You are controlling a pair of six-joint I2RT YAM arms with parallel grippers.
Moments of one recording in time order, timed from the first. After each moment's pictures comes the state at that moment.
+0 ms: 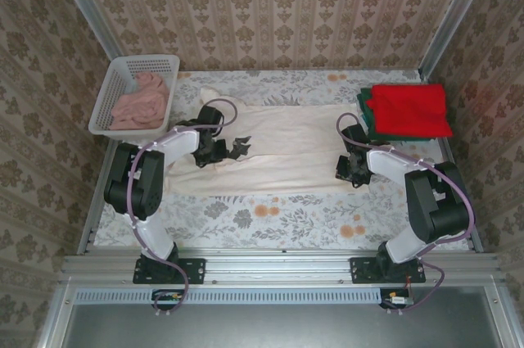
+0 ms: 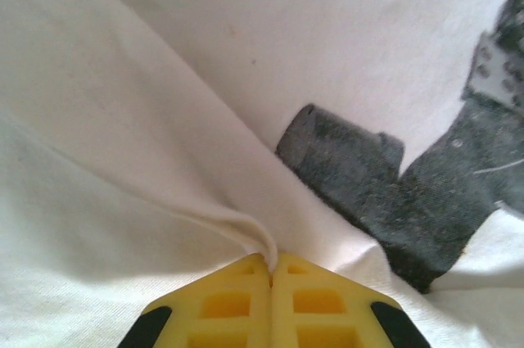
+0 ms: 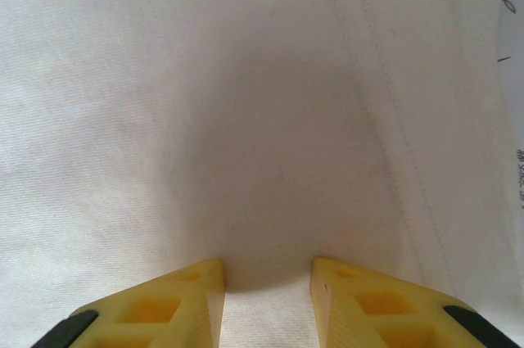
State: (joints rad) left arm -0.38 1.79 1.13 -0.61 0.00 -0.46; right arm 0.21 1.57 0.82 -0.56 0.05 0.56
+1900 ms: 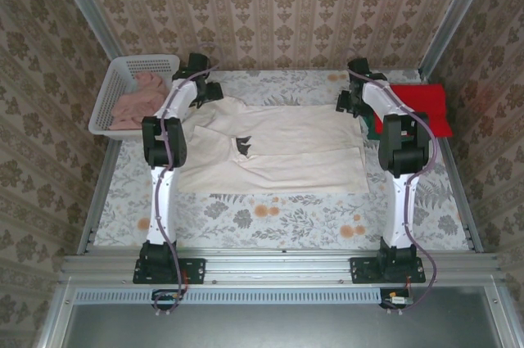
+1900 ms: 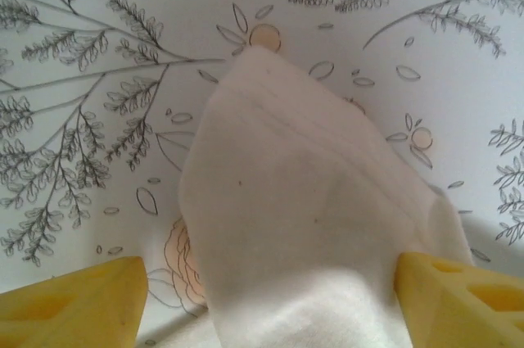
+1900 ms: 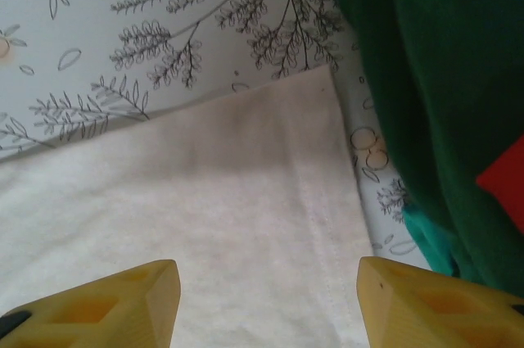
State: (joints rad) left arm -0.17 2.59 2.36 -0.79 -0.03 -0.34; right arm 0.03 2.28 1.92 -0.80 0.08 0.31
